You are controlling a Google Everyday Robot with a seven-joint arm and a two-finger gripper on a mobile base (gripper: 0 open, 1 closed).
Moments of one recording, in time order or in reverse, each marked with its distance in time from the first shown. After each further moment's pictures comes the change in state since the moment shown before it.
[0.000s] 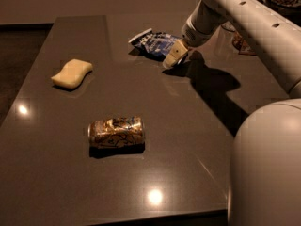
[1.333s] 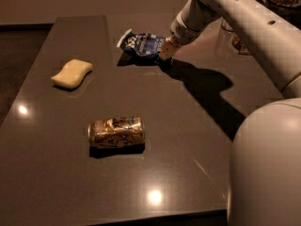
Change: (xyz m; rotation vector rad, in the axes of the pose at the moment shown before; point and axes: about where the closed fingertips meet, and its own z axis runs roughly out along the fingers) arm -0.032 0.043 -0.002 -0.113 -0.063 -0.064
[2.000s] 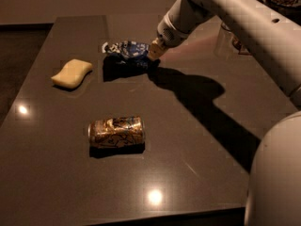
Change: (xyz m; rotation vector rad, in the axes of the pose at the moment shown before) arm -0.018 0.064 -0.009 -0.098 -0.052 -0.128
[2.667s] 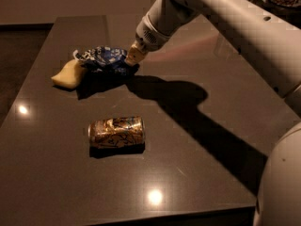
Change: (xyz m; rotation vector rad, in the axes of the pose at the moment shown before) arm -0.036 0.072 0.007 -0.124 -0.045 -0.140
